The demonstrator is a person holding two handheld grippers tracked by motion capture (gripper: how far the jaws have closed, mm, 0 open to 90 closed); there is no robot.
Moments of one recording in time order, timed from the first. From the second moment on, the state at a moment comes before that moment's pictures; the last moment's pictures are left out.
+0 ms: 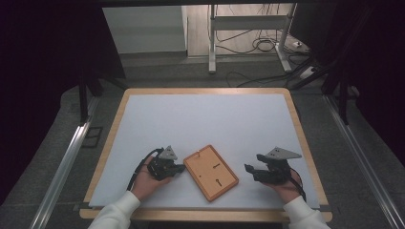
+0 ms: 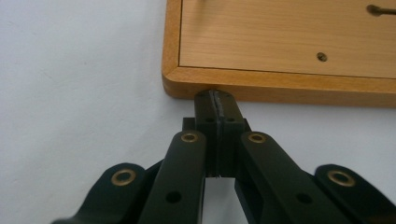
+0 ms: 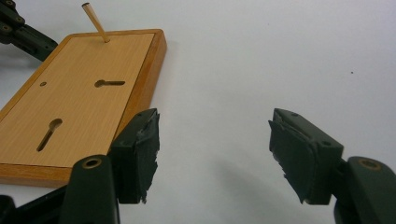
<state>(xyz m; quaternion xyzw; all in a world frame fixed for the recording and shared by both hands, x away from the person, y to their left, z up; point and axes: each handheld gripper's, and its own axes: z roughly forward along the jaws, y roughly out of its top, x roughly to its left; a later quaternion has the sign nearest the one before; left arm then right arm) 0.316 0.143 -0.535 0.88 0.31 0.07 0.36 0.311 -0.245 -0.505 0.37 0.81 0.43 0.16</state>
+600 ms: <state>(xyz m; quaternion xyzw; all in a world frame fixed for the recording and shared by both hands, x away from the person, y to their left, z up) 0.340 0.134 -0.533 0.87 0.33 0.07 0.35 0.312 -0.243 -0.506 0.36 0.81 0.43 0.16</state>
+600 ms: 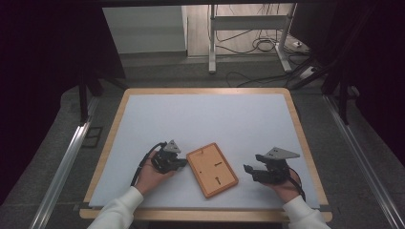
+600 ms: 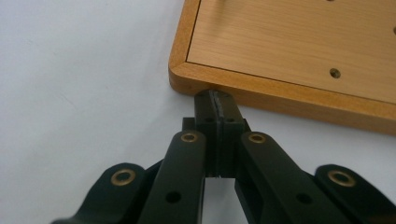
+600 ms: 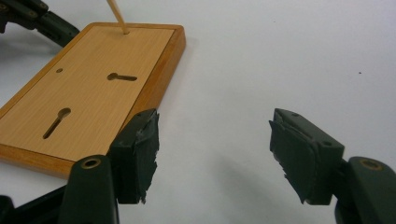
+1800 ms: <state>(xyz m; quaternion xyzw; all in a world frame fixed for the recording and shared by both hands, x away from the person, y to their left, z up) 0.343 0.145 -0.520 0.85 0.34 0.12 0.38 0.310 -0.246 -0.508 0.34 0.83 0.40 0.15</state>
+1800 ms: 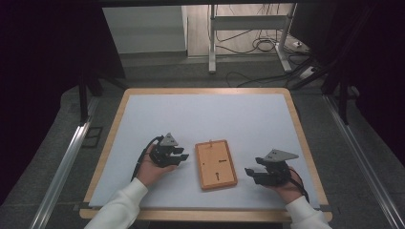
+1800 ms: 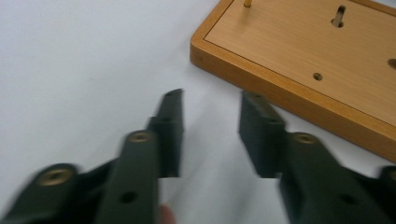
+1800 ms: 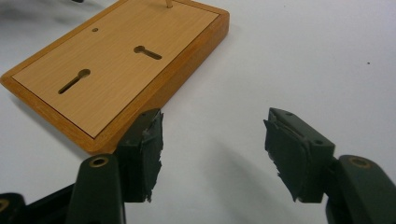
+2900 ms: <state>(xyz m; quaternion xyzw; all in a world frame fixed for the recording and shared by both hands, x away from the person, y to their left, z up) 0.329 0.162 -0.520 0.84 0.36 0.10 0.40 0.304 -0.207 -0.520 0.24 0.91 0.33 0.10</state>
